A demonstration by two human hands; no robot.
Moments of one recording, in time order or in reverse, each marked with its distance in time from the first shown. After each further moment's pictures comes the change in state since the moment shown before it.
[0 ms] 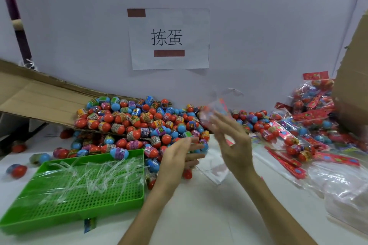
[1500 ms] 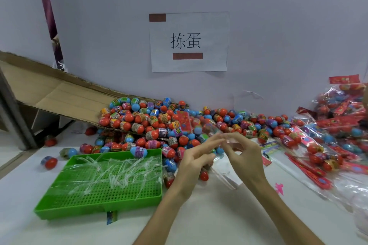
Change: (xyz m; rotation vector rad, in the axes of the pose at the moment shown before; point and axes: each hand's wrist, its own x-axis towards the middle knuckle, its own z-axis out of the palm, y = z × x) left_hand -0.005 0.006 -0.004 -0.021 -0.190 0.082; right_hand -0.015 -0.005 0.013 0.053 -0.091 0.228
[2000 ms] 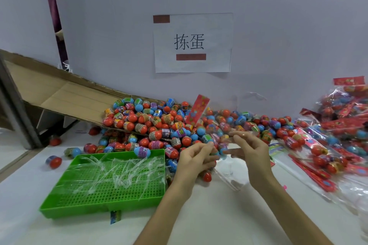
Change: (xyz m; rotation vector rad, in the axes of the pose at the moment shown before) left_hand 0.005 -0.003 -0.002 -0.150 0.252 -0.177; right_hand 0.009 -0.002 -0.005 0.548 0.034 0.450
